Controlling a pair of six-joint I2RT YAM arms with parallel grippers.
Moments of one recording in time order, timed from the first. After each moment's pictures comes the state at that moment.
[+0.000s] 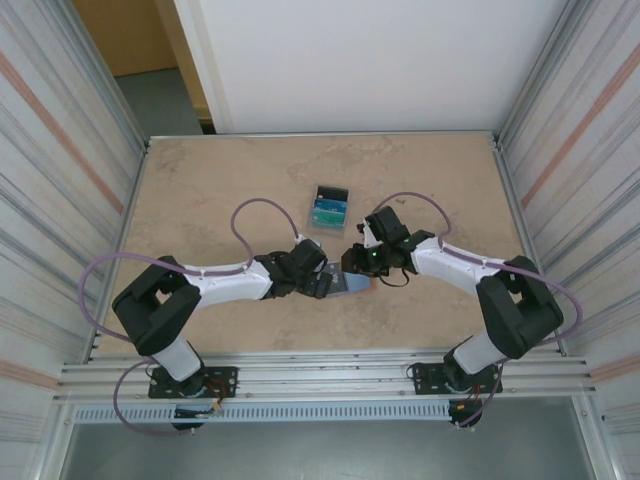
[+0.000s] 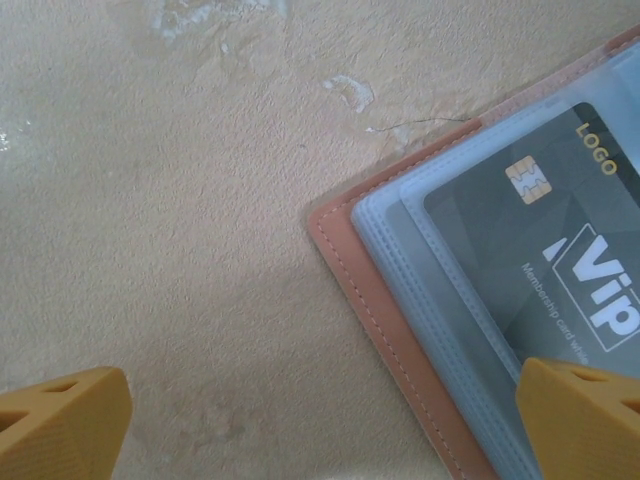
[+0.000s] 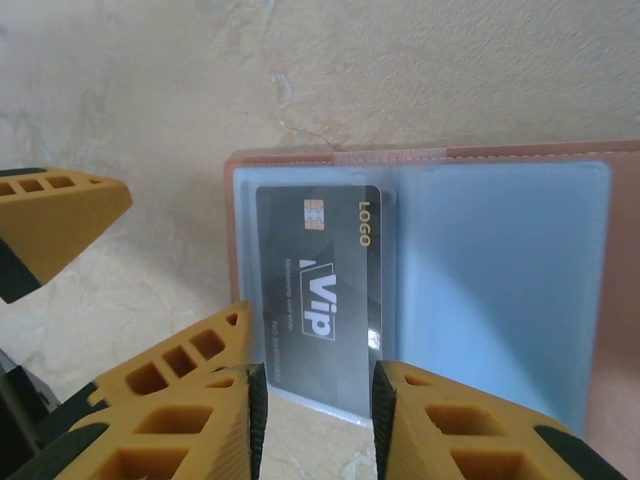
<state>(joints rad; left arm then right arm) -0.90 1.63 0.85 -0.28 -0.26 -0.45 0.58 1.53 0.84 -0.33 -0.38 0.64</state>
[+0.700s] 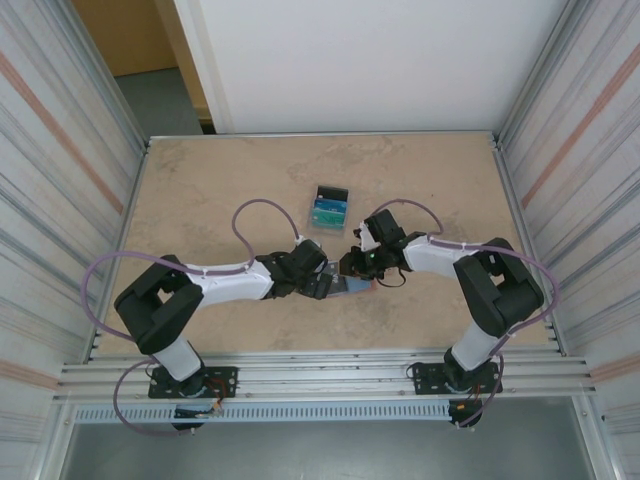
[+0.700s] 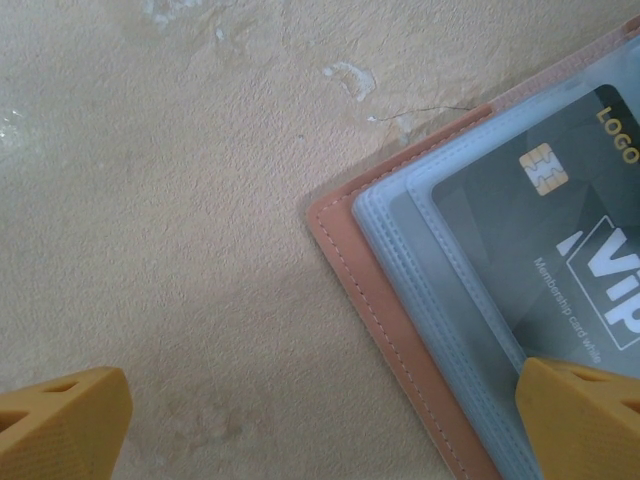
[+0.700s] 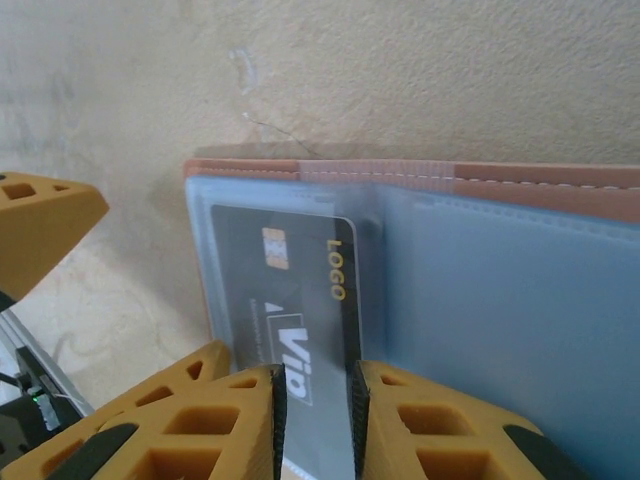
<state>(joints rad) -0.90 1.65 0.85 -0.28 -0.25 -0.45 0.54 1.67 0.82 -0.21 -0.50 0.64</state>
